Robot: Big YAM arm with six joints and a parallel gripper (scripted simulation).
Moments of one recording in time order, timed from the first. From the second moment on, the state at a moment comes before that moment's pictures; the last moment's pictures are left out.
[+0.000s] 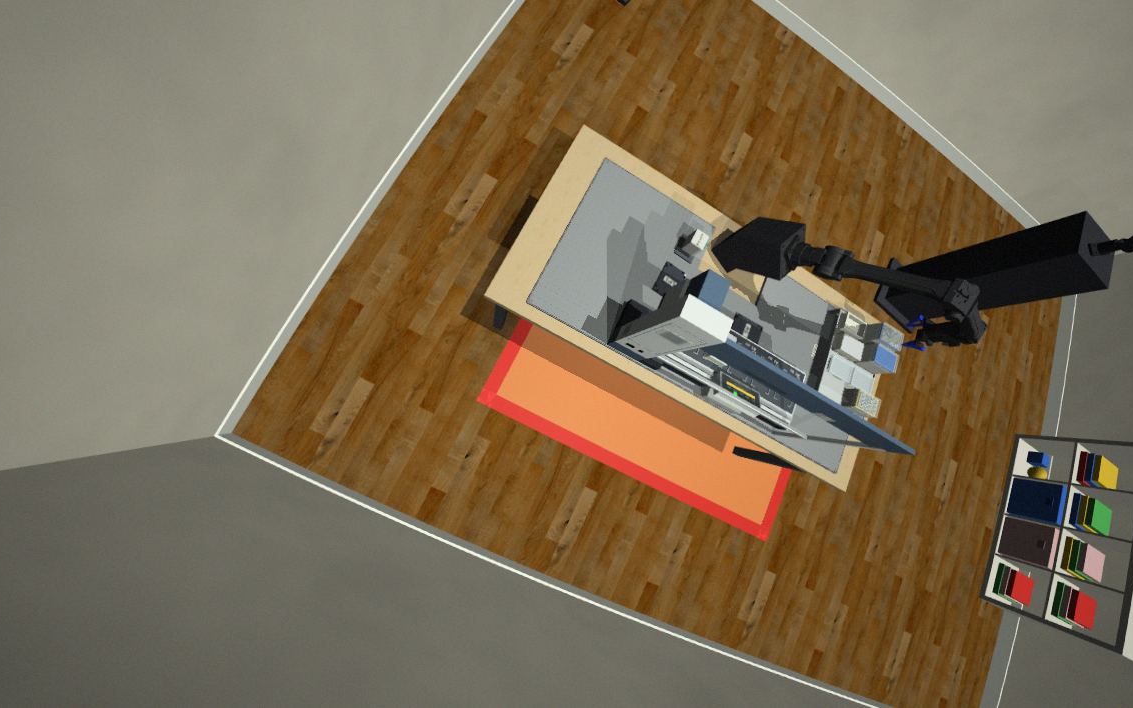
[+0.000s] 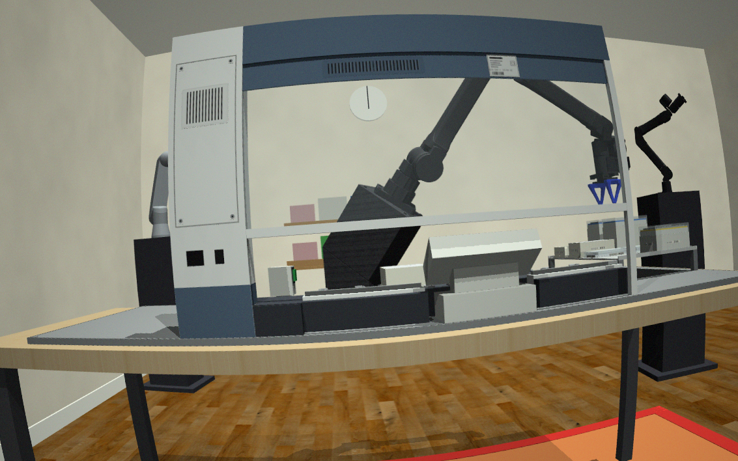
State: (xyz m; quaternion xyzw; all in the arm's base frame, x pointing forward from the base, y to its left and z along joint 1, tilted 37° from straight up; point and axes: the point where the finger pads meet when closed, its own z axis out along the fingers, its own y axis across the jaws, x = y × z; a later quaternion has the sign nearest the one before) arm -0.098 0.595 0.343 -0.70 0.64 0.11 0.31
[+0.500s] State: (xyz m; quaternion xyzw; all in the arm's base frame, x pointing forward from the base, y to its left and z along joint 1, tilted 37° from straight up) arm -0.093 0.608 0.325 -0.70 0.64 0.11 0.31
